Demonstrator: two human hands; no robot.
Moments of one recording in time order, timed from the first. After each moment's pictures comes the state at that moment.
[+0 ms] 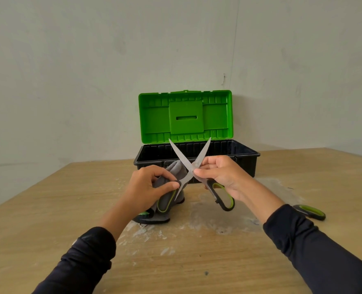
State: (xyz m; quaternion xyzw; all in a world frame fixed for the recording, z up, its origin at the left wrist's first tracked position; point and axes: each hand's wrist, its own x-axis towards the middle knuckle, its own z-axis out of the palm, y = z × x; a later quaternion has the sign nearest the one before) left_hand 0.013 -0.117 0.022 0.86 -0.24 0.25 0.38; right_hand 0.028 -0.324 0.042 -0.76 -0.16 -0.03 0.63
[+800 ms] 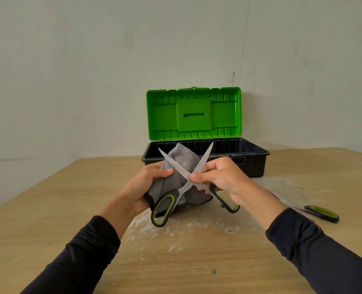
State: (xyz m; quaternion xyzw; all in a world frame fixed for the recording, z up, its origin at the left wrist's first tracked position) left_hand 0.000 -0.116 0.035 0.62 -0.16 -0.09 0.76; right_hand 0.017 -0.305 0.039 -0.77 -0.14 -0.01 0.63
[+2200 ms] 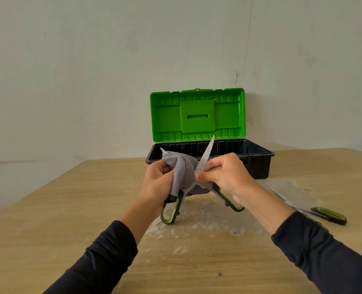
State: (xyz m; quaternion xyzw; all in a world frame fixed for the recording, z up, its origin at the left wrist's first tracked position) left_hand -0.007 -0.144 0.033 0.65 -0.15 0.13 0.73; right_hand 0.011 -0.300 0.043 -0.80 -0.13 -0.11 0.58
